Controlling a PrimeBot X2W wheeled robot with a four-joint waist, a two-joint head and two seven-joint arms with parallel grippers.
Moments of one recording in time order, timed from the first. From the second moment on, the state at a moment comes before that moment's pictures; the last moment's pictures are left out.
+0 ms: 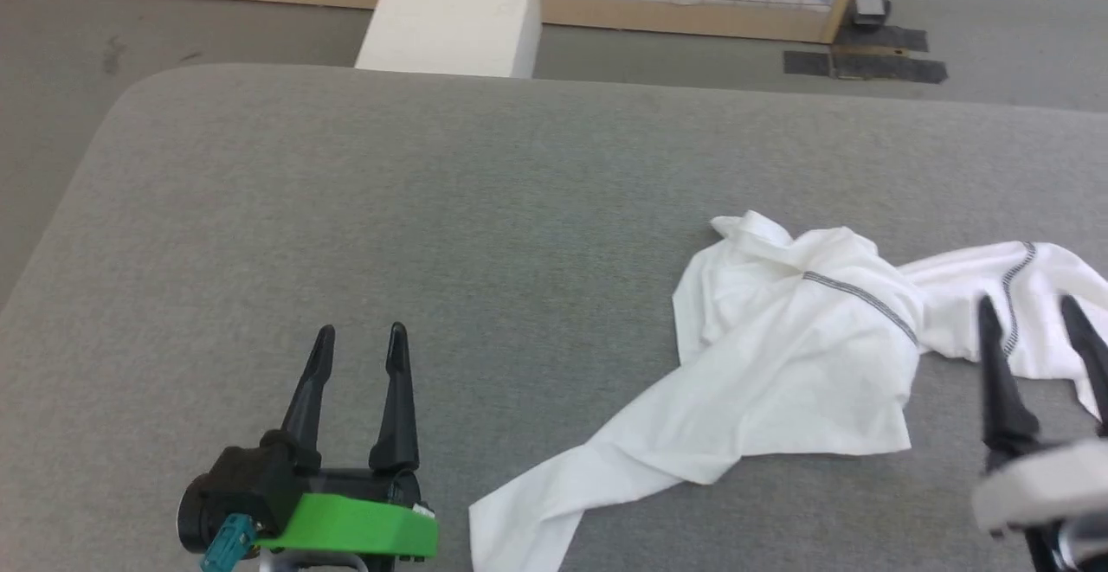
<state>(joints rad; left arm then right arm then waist) 0.07 0.05 -0.14 -0.12 -0.25 0.01 -0.26 0.07 -0.07 -0.18 -0.29 0.10 0.13 0.11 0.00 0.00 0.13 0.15</state>
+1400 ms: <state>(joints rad) -0.35 0.28 -0.72 0.18 -0.40 -0.13 0.33 0.08 -0.05 -0.27 -0.11 0.15 0.13 -0.08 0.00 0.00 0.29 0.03</state>
